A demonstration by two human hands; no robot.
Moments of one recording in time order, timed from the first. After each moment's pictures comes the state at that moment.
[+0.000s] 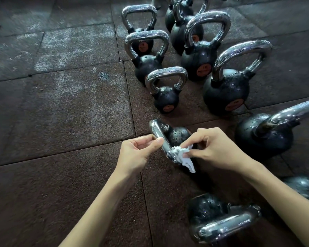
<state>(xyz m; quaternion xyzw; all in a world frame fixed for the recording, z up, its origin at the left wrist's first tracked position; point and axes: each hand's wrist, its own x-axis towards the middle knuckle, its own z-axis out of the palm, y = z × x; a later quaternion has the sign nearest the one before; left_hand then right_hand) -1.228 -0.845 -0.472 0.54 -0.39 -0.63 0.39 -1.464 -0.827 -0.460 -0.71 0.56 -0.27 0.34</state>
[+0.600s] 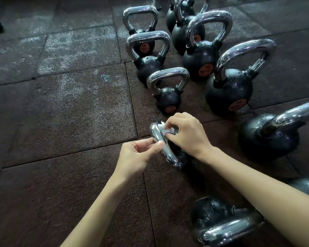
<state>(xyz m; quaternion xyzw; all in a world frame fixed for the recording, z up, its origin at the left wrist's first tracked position) -1.221 -0.844 -0.466 0.52 -0.43 -0.64 0.37 -1.408 -0.877 -0.487 -0.72 0.61 -0.30 0.14</state>
